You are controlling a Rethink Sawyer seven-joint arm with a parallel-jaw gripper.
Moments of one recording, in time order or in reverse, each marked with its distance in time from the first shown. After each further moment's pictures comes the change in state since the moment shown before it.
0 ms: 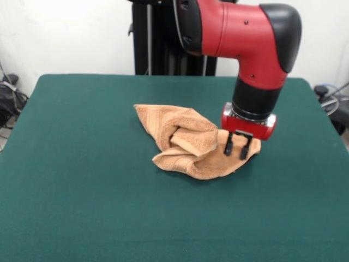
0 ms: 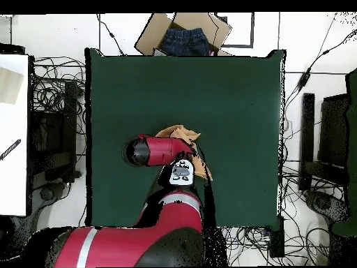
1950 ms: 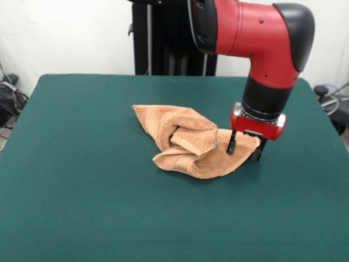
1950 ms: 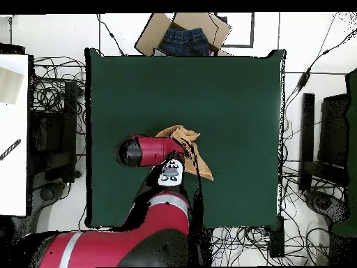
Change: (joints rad) arm 0.051 0.007 -0.027 -0.013 0.015 0.000 0.000
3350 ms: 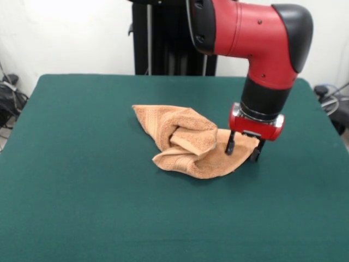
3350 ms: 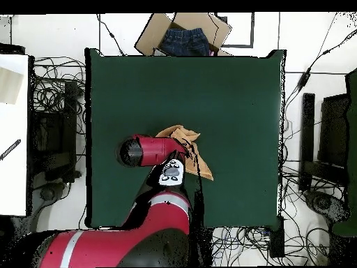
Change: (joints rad) arm -0.003 0.007 -0.003 -0.004 0.003 0.000 0.000
